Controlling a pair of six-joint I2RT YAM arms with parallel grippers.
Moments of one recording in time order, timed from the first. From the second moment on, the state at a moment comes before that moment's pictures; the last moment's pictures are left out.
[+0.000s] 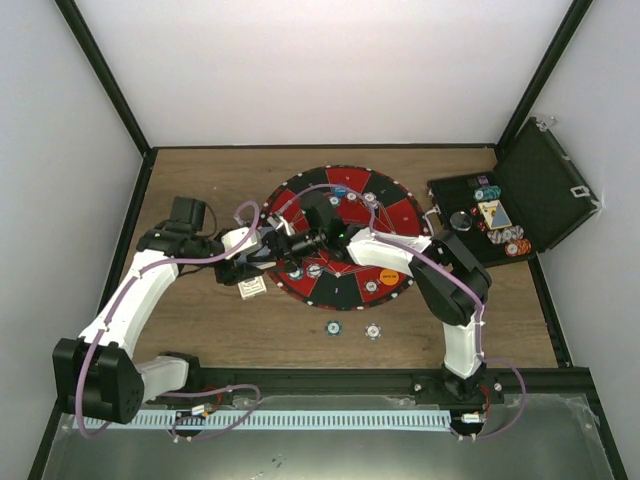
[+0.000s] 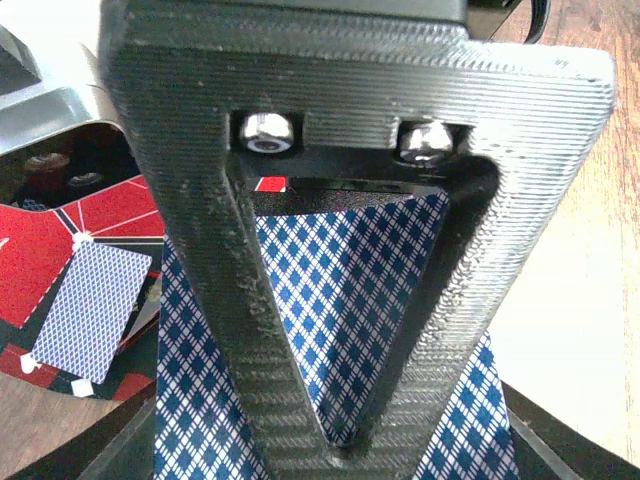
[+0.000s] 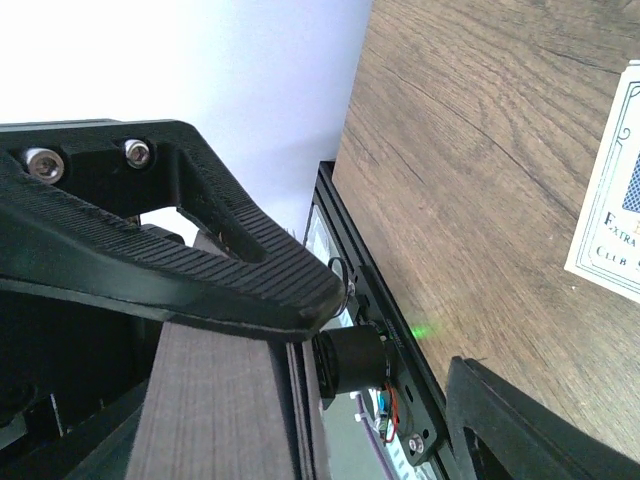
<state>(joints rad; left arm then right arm) -0.17 1.20 0.95 -0.84 0.73 0.95 0.81 1.93 1.27 0.16 -0.95 1.00</state>
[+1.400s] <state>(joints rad) -0.18 1.17 0.95 -0.88 0.71 0.96 0.68 1.79 1.23 -0.05 -0.94 0.83</state>
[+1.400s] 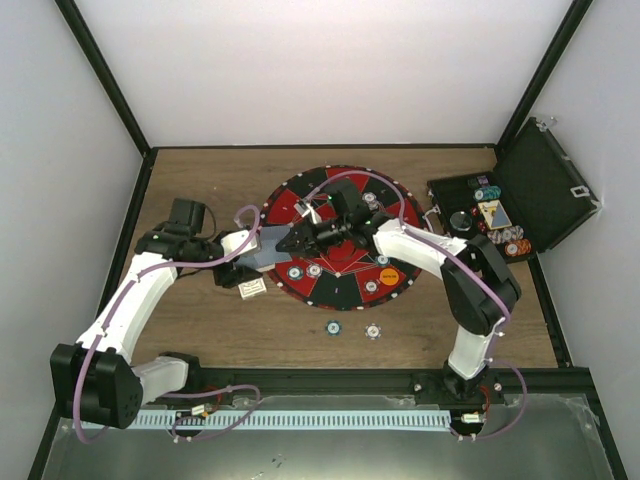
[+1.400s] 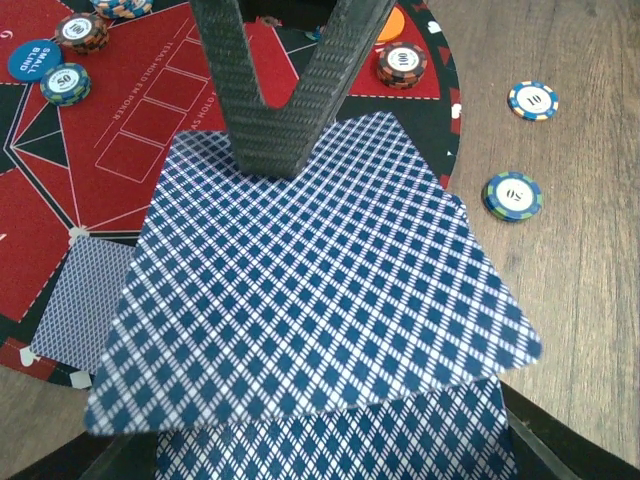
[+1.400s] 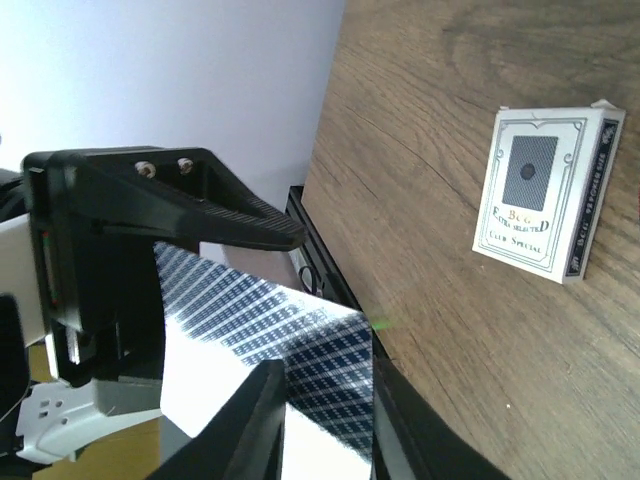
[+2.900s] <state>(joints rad) -0.18 1.17 0.93 -0.88 0.70 0.97 0.13 2.20 1.79 -0.34 -0.93 0.66</state>
